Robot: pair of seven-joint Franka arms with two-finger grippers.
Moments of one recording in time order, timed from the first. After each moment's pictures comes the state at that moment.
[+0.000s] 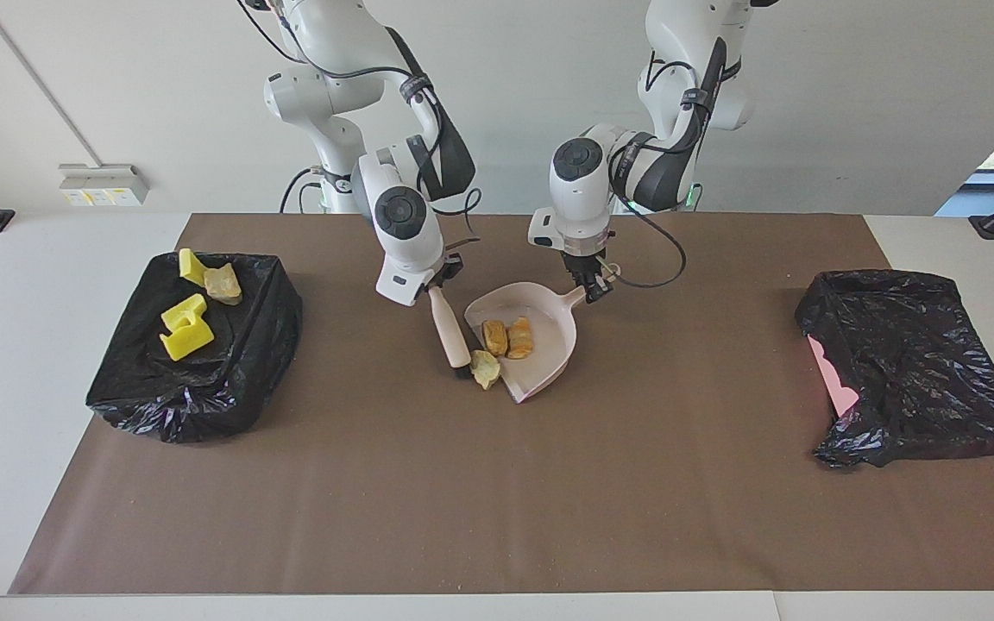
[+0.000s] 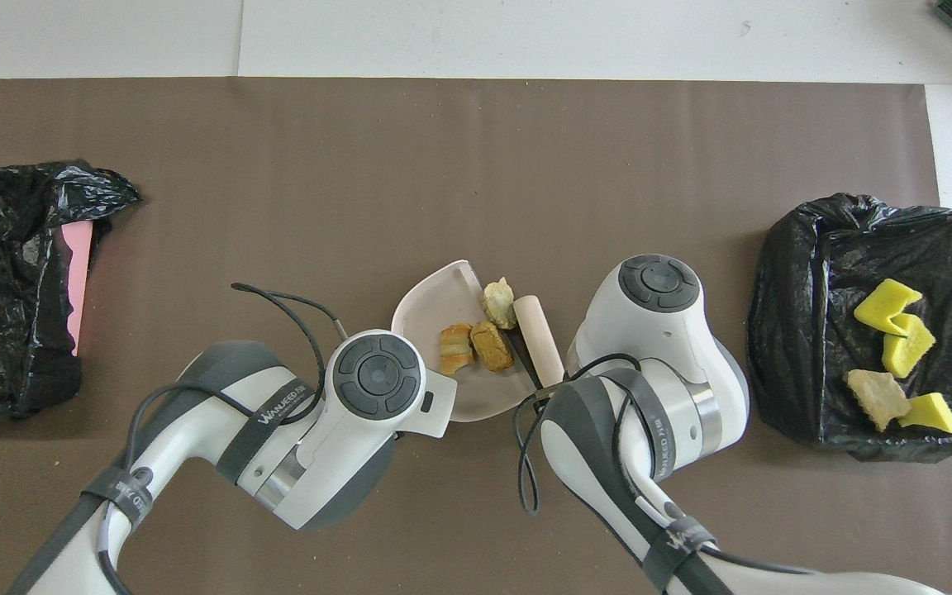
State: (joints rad) left arm -0.60 0.09 -0.07 -2.13 0.14 2.07 0.39; right arm 0.42 0.16 0.05 -2.06 0.30 1.89 0.02
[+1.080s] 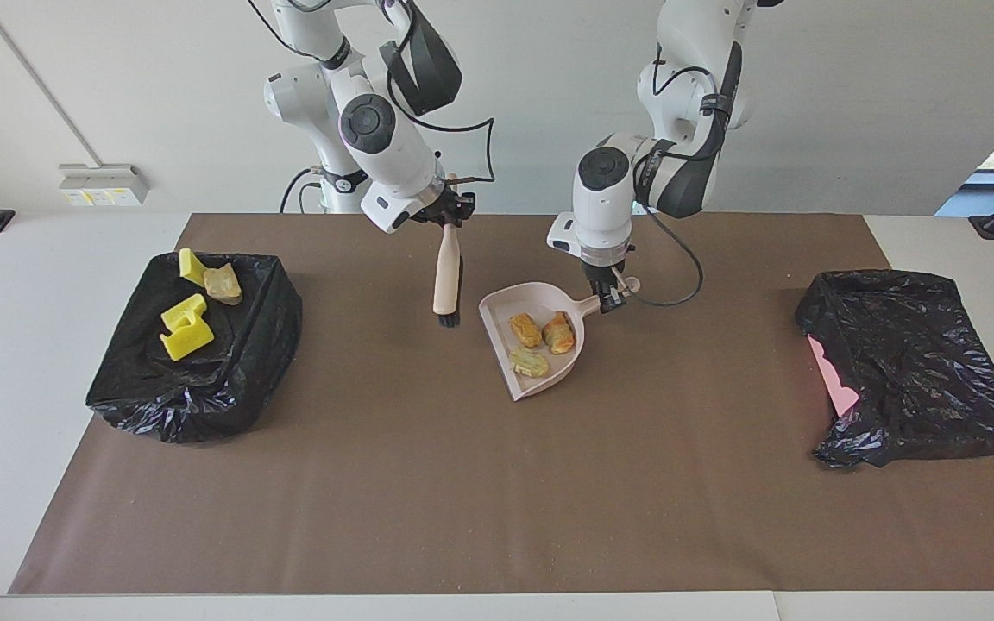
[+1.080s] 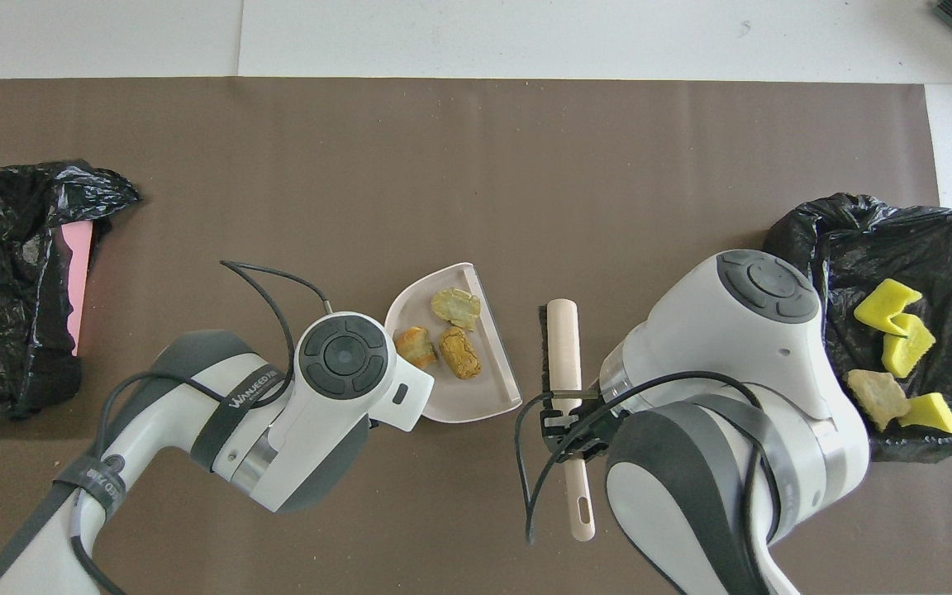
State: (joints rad) left arm -0.51 0.09 -0.05 -2.13 0.14 2.10 0.74; right arm 0.42 -0.08 0.04 -2.05 0.36 1.66 0.48
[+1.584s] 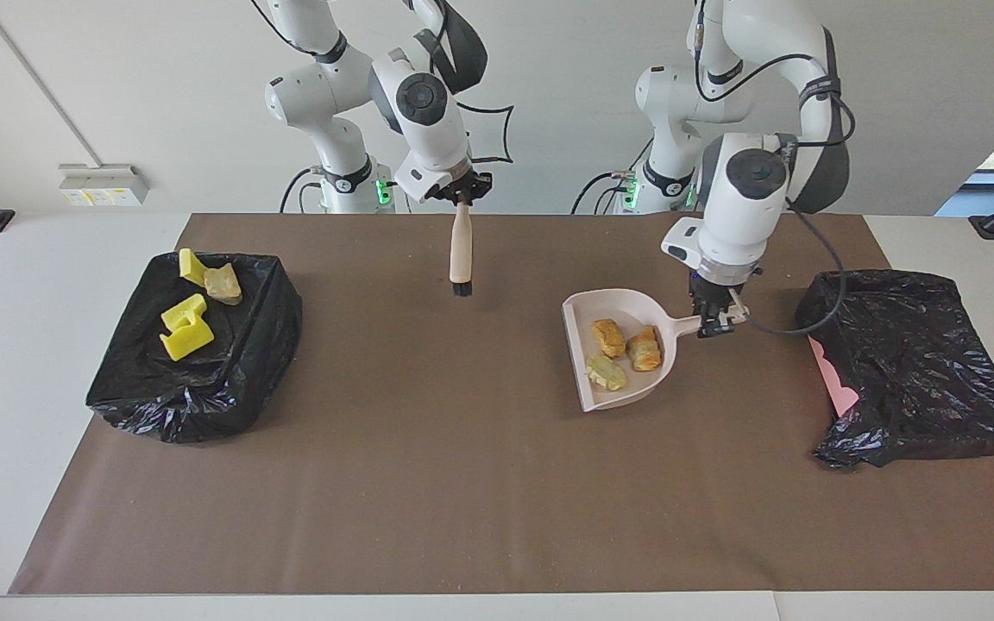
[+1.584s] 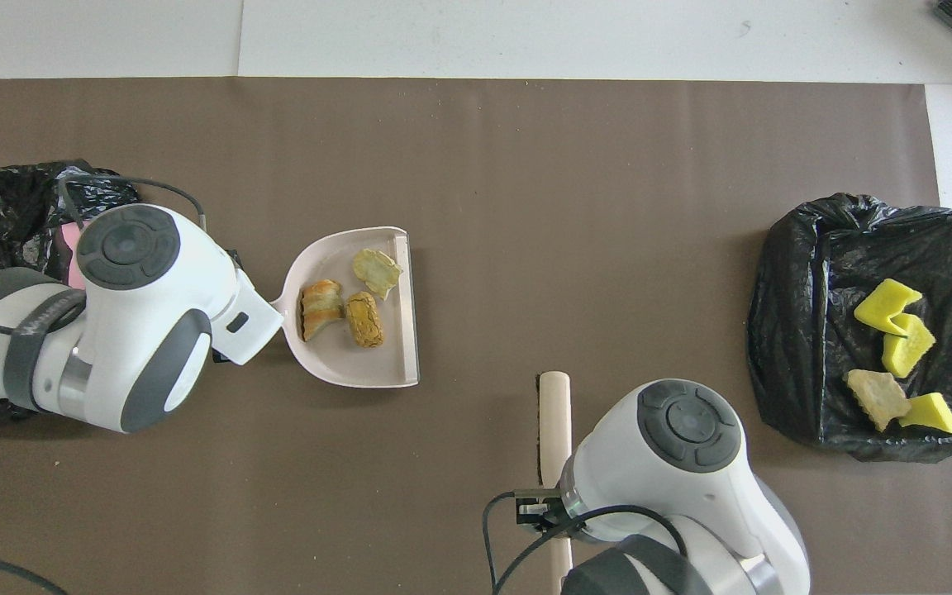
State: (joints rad) left arm -0.19 0.08 -0.03 -1.92 0.14 2.00 1.28; right arm 0.59 -0.20 0.05 -2.30 0.34 1.81 0.53
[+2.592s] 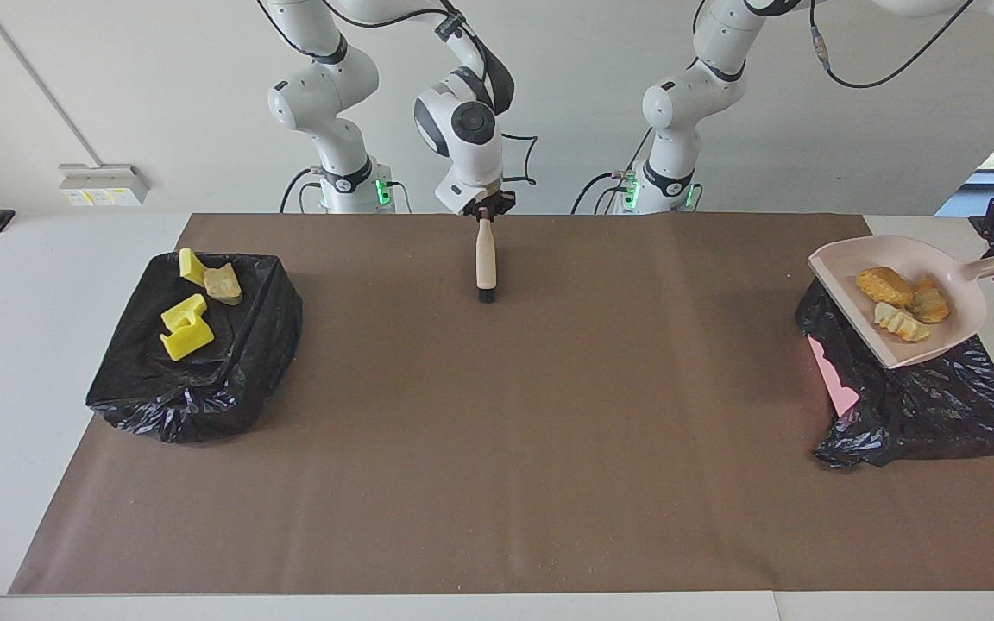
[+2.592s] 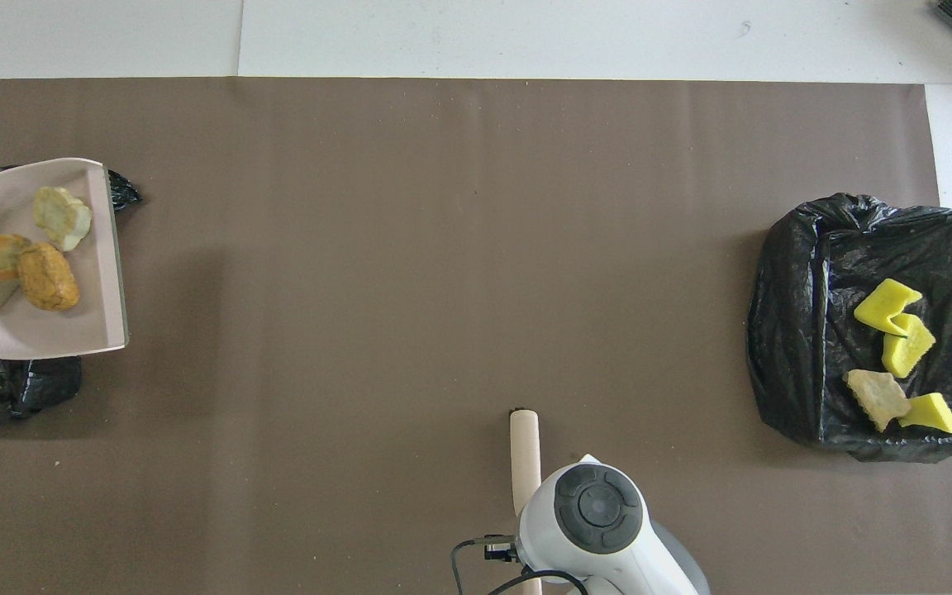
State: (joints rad) left arm 0.46 0.17 -0.02 -1.52 0.13 1.83 1.92; right arm 0.77 -0.11 0.06 -2.45 0.34 2.11 0.63
